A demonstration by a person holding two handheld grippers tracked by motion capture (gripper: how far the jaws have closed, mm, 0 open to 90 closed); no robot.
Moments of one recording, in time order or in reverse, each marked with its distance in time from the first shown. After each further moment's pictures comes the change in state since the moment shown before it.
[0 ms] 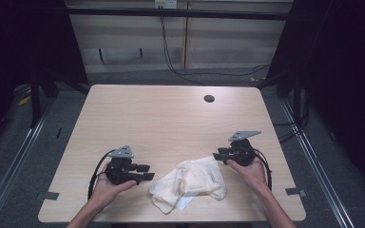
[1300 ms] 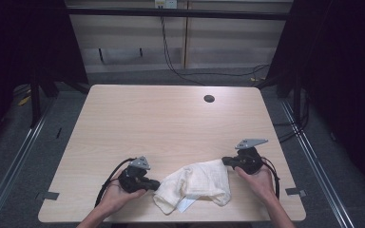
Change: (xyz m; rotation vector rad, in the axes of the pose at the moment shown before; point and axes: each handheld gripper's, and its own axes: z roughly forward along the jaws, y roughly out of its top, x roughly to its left) left arm -0.023 -0.006 0.040 0.203 -0.006 0.094; right arm 0.002 -0.027 -0.018 0.019 -0.035 0.014
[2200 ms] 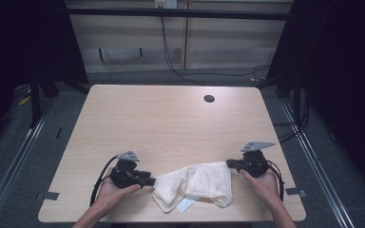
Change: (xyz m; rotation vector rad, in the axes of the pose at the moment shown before) left arm 0.019 -0.008 -0.013 -0.099 0.026 -0.185; right arm -0.002 -0.012 -0.015 -0.008 -0.003 0.036
